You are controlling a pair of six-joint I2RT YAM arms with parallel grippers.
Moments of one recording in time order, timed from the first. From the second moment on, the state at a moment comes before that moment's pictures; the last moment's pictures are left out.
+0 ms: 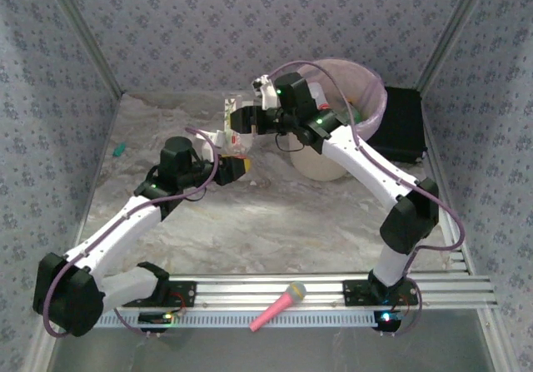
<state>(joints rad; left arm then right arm) -0.49 1.11 0.78 -0.02 0.56 -0.54 0.67 1.73 1.71 -0.43 -0.44 0.51</state>
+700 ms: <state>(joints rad) -0.50 1.01 0.81 -0.13 0.49 -0.52 0.50 1.71 2.09 -0.68 -0.34 0.30</state>
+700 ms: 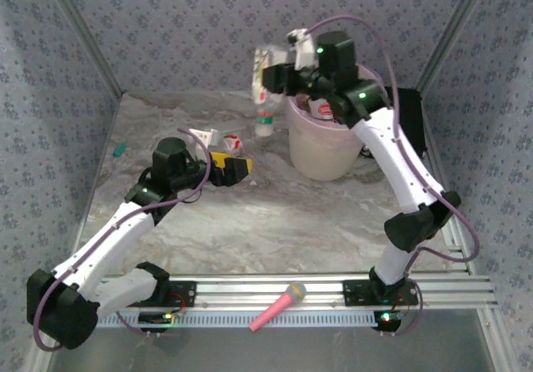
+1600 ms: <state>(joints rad) -0.50 1.13 0.94 -0.45 0.29 -0.49 0.21 1.94 2.40 -1.24 -0.09 -0.03</state>
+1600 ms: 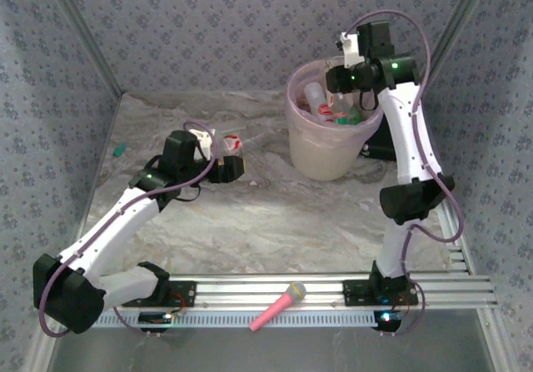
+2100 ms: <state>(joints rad) -0.50 1.13 0.95 -0.48 0.28 -0.49 0.21 2.06 2.43 -1.29 -0.12 -0.05</state>
